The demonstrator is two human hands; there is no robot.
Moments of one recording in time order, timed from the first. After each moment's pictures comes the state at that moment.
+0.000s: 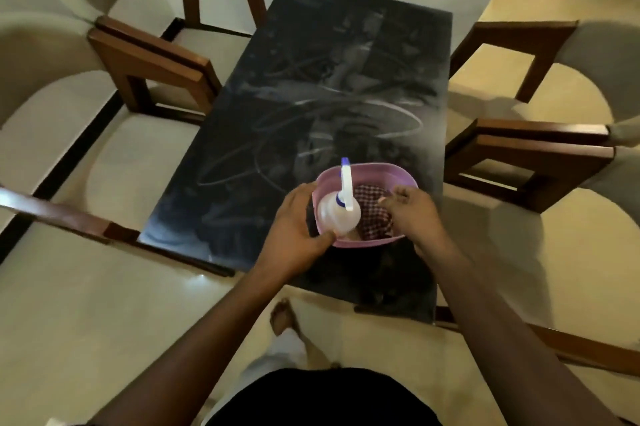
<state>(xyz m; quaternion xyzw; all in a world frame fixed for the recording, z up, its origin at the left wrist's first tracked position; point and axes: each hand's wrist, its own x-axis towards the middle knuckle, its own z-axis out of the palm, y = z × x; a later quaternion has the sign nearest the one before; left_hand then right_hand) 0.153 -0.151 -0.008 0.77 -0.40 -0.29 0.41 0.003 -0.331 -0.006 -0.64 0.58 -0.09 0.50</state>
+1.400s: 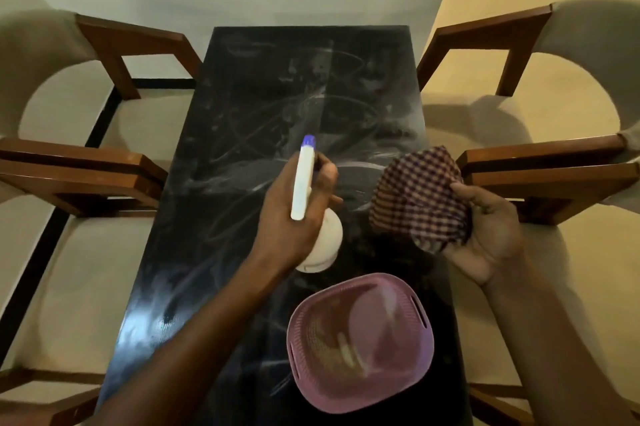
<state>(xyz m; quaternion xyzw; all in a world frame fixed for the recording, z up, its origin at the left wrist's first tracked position) 0.251 -0.404 0.068 0.66 -0.42 -0.29 0.55 0.017 -0.520 0.036 -0.16 0.41 -0.32 0.84</state>
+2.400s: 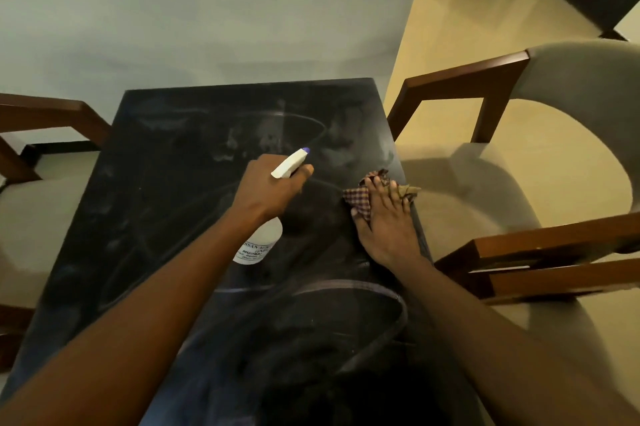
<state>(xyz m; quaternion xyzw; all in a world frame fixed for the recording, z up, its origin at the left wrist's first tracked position) 0.392 -0.736 -0.068 0.75 -0.50 -0.28 0.34 0.163 -0.796 -0.189 -0.81 0.56 -0.06 0.17</state>
